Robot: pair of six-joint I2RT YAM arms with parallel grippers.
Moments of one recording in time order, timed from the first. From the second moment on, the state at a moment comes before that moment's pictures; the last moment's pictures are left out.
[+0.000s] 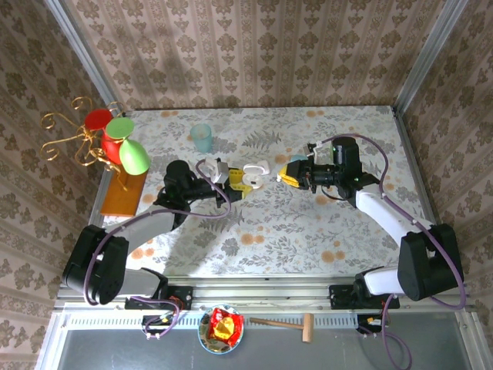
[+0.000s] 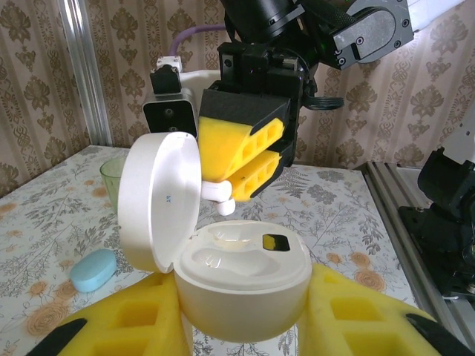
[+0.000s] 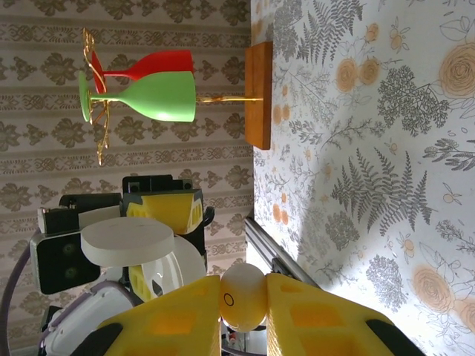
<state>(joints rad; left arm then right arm) -0.50 1.34 0.60 0.70 1.00 0.02 0.23 1.35 0.86 0.00 -0.98 1.04</state>
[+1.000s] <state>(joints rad) -0.51 1.37 0.64 0.69 1.02 0.00 0.39 1.31 1.01 -0.14 -0.98 0.76</state>
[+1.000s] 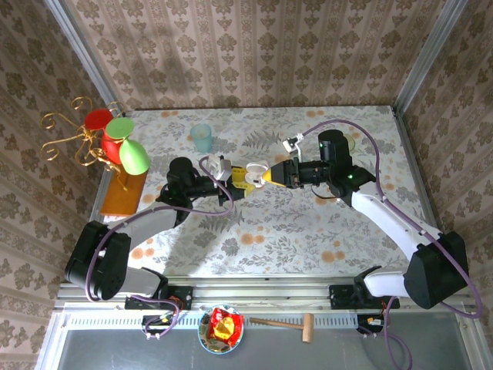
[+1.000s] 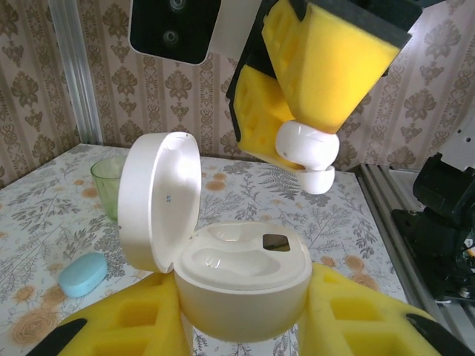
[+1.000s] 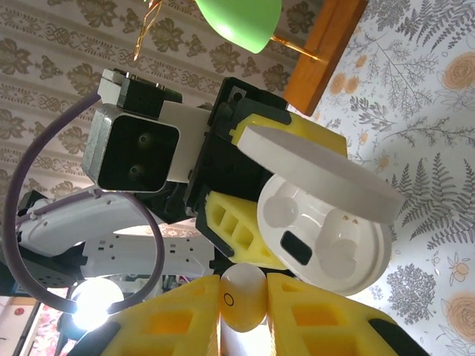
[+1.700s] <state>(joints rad) -0.51 1.37 0.64 0.74 1.04 -0.04 0.40 1.30 1.01 -0.19 -0.94 0.68</state>
